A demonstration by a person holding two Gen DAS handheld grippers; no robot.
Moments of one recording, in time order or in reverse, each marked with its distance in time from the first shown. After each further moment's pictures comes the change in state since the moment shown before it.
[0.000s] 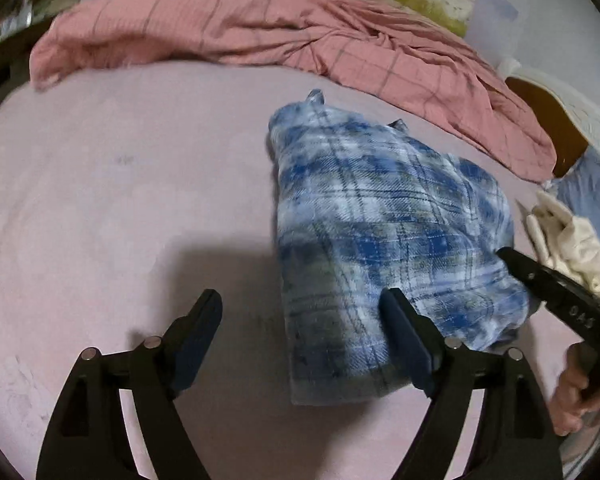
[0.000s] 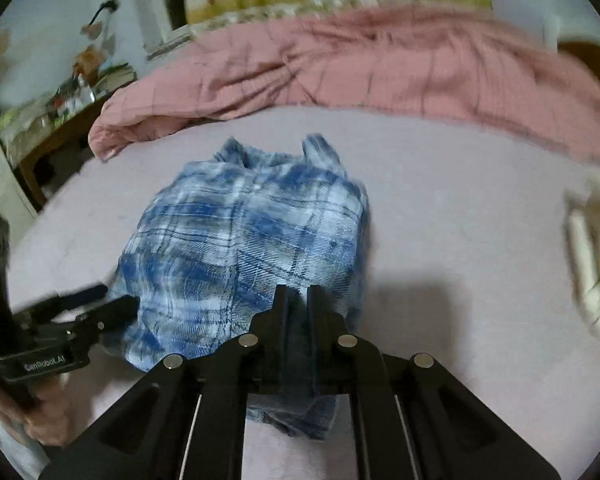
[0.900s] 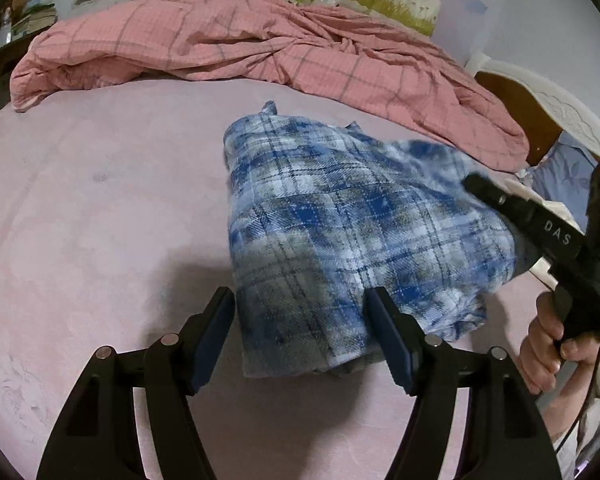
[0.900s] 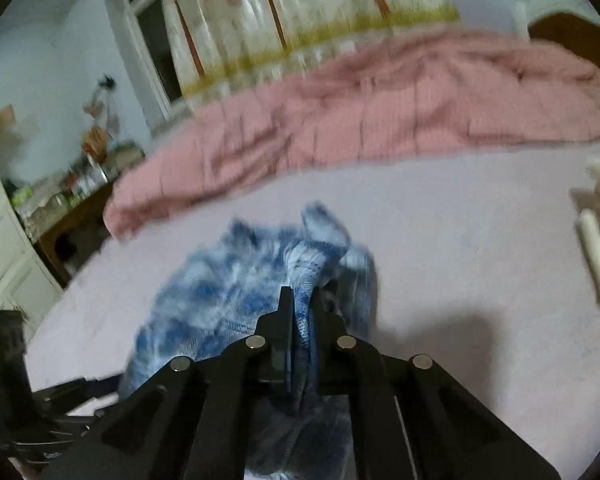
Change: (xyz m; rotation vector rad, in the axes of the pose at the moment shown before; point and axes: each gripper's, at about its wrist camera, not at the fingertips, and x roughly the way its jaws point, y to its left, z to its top) left arm -0.018 -0.026 -0.016 0.077 -0.053 -0.065; right arm -0.021 -0.021 0.010 0.099 -0.298 0.070
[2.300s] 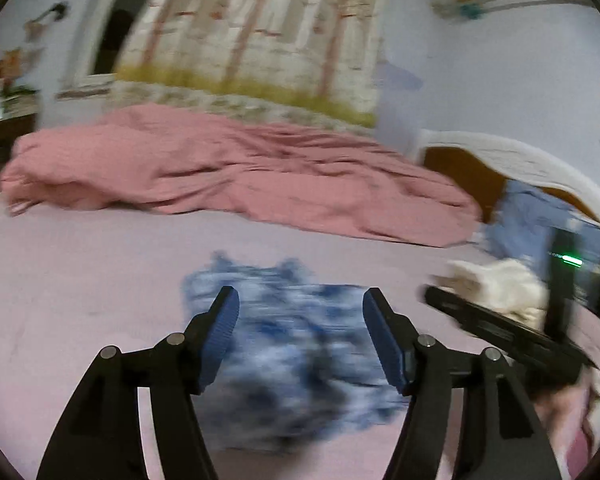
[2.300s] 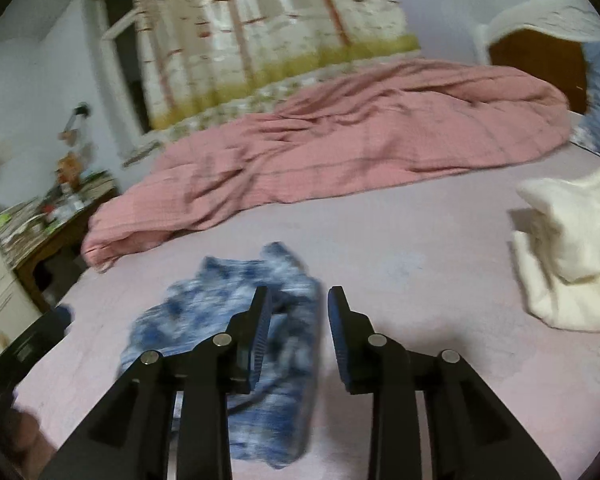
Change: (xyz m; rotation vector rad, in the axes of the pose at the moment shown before) left arm -0.074 -0.029 0.035 0.080 -0.380 -0.062; right arm -0.051 -0.005 0.010 0.039 -0.042 -0.078
